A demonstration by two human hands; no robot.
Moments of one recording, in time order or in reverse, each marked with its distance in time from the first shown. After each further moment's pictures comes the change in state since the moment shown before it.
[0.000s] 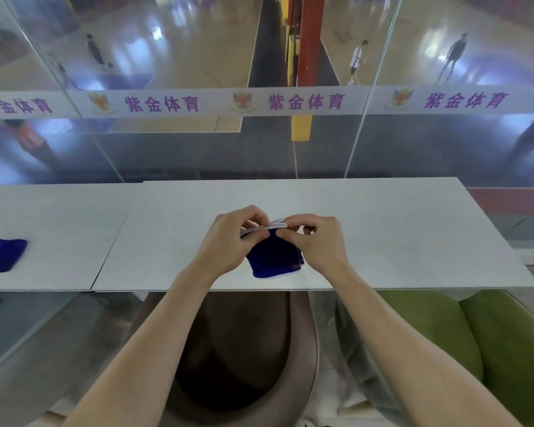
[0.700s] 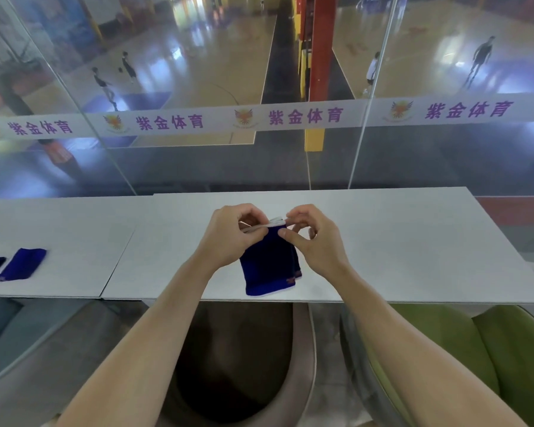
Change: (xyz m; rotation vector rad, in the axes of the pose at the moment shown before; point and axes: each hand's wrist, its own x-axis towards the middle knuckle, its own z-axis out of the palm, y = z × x) left_hand 0.025 0.038 -0.002 0.013 0.054 -0.063; right_hand 0.013 -0.006 -0.031 -0.037 -0.065 -0.169
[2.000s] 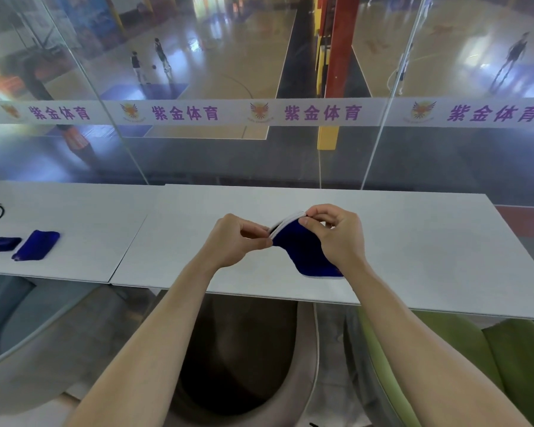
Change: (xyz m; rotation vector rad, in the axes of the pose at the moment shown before) left_hand -0.007 -0.036 0.005 -0.087 -0.107 -0.181; right_hand 0.011 0.002 -0.009 0.090 0.095 0.127
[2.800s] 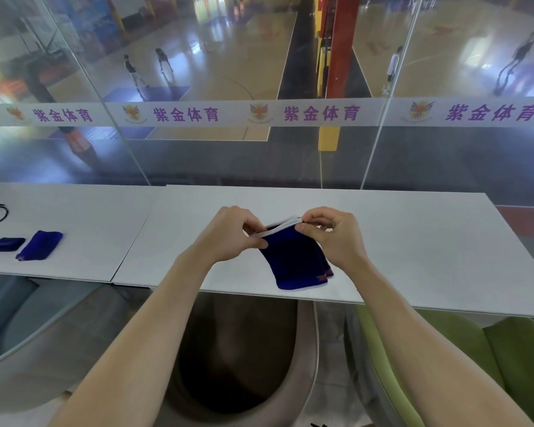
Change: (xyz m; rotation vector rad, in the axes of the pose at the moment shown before) left_hand 0.004 0.010 -0.015 0.269 -0.074 0.122; right_hand -0.004 0.004 -0.008 -0.008 -0.144 -0.035
